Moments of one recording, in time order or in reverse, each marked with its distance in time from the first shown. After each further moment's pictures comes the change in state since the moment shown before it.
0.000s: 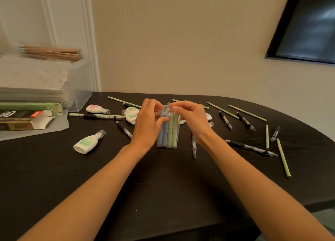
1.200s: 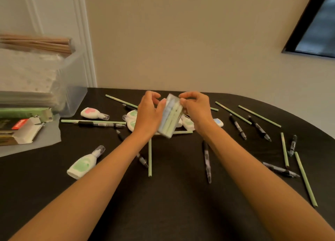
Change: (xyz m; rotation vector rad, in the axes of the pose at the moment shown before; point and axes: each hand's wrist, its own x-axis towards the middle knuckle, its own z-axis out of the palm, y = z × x) left_hand 0.077 -0.038 0.008 -0.128 -0.044 -0.295; right_hand 0.089 0.010 0.021 -0.077 0.204 0.213
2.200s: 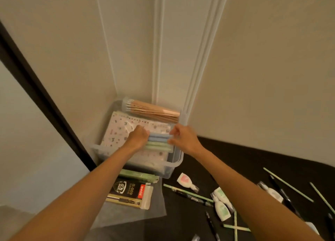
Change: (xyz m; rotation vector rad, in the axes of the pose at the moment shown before) left_hand 0.198 -0.059 -0.311 0.366 -0.190 -0.854; right_hand 0.097 -0.169 0.295 -0.611 -0.819 -0.104
